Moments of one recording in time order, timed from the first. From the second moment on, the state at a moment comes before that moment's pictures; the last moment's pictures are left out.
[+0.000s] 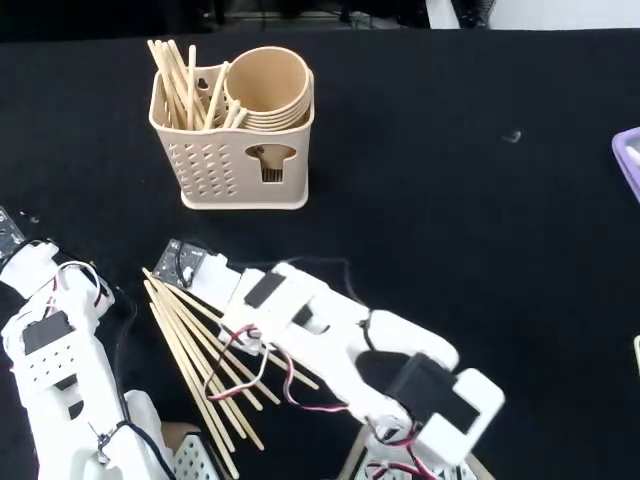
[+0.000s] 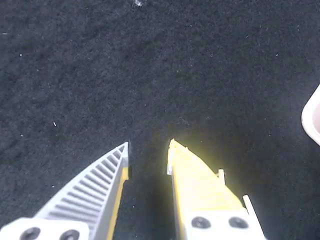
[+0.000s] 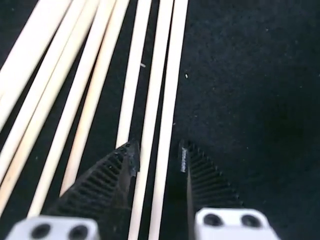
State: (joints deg) left arm -35.8 -53.6 72.2 38.4 10.9; right arm -49.6 2.3 40.7 42.5 18.3
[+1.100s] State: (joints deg) left arm -37.0 -53.6 72.2 38.4 10.9; right arm -41.3 -44.8 44.1 53.9 21.0
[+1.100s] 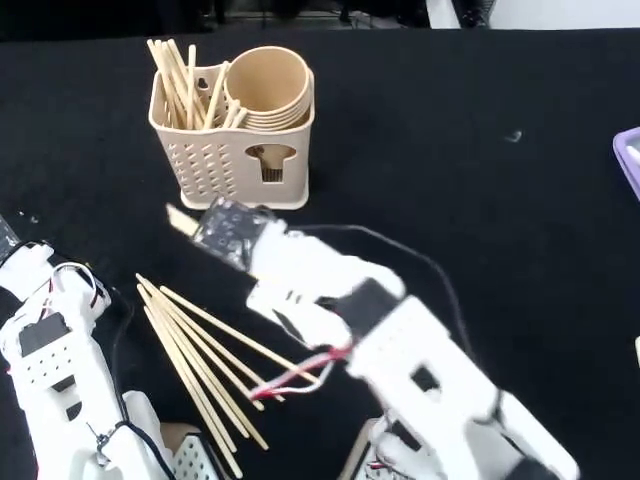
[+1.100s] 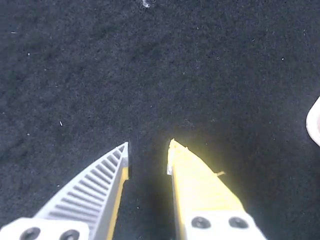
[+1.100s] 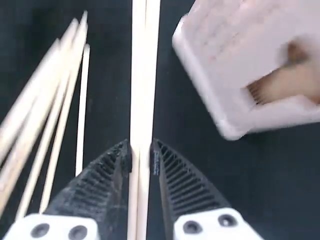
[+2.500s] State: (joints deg) left arm -37.0 -53.6 72.2 38.4 10.9; right arm -35.3 13.0 -4.2 9.9 5.6
